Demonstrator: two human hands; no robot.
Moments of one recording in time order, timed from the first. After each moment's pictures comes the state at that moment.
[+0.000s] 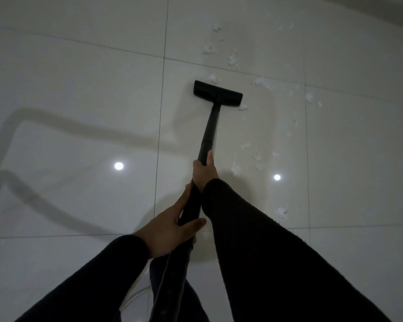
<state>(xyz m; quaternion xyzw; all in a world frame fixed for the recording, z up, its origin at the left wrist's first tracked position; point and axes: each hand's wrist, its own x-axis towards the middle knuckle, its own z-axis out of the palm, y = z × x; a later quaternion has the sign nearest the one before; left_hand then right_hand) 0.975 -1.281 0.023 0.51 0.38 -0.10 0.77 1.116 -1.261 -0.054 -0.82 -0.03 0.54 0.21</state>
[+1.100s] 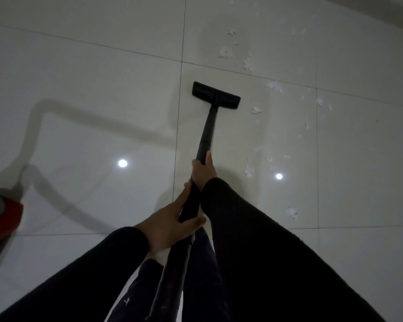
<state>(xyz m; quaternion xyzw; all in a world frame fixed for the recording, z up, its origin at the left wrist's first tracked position) 0.908 -1.231 0.032 0.54 0.37 -0.14 0.74 1.043 -1.217 -0.048 -0.80 0.00 0.55 0.23</state>
